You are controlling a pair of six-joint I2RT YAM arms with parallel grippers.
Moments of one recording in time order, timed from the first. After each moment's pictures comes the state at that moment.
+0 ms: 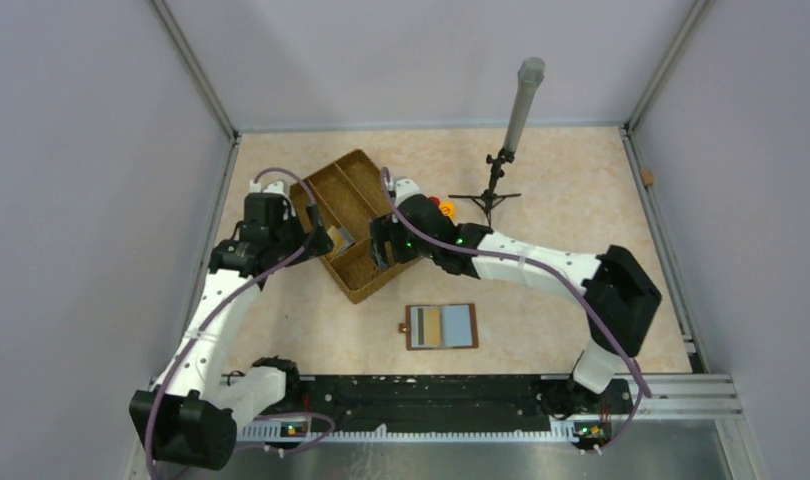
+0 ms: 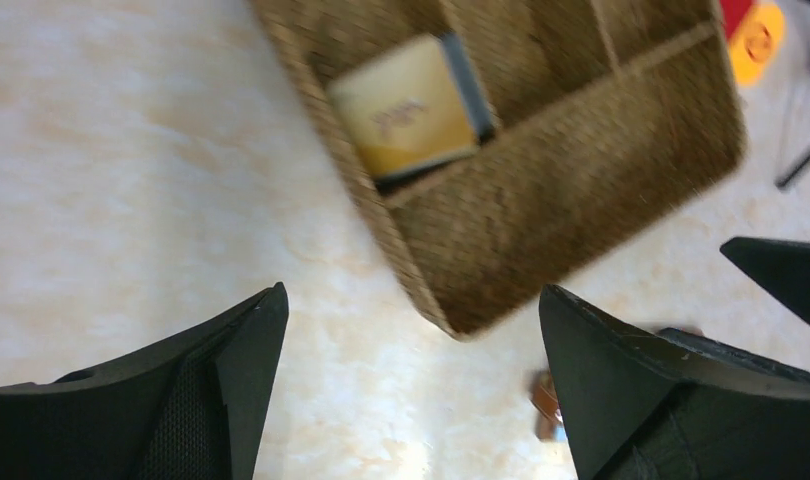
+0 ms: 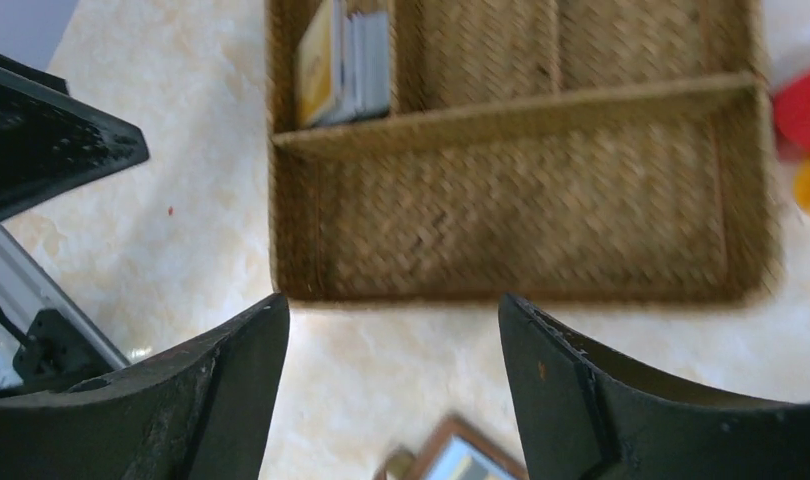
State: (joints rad) left arm -0.20 1.02 0.94 -0.72 0.04 -0.46; right arm 0.98 1.63 1.22 -0.17 0.12 0.46
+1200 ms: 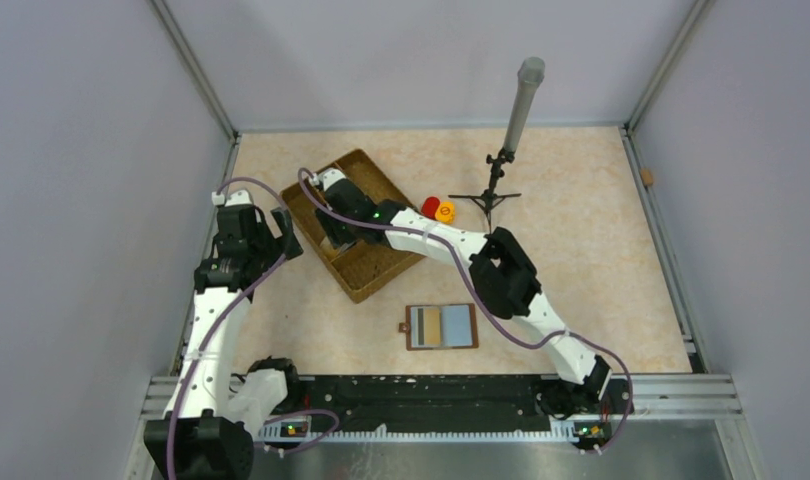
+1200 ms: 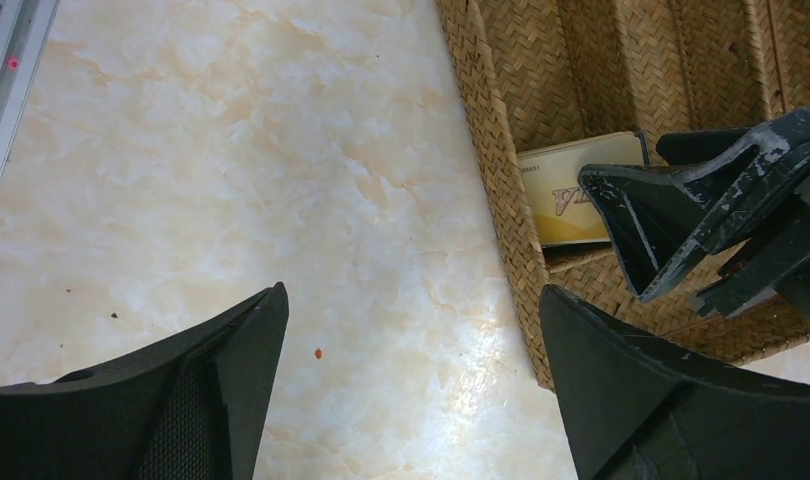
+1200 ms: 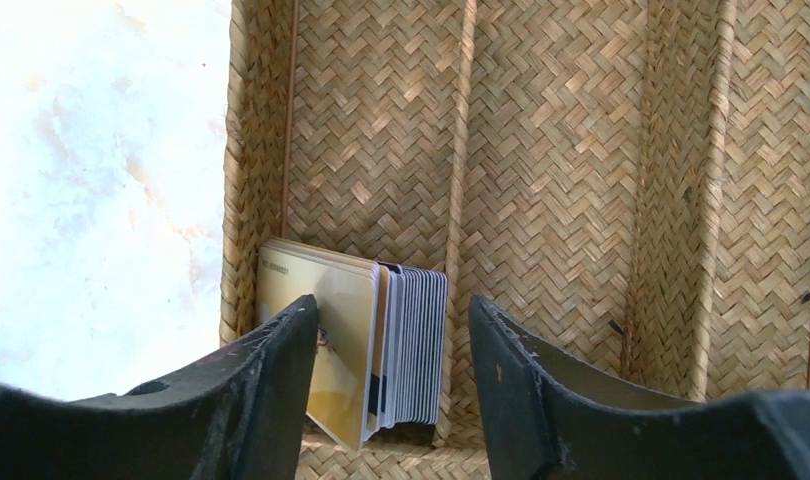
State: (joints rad) left arm 0.06 0.92 0.86 -0.68 -0.10 -0.36; right arm 0.99 2.41 2.14 -0.42 0.16 0.23
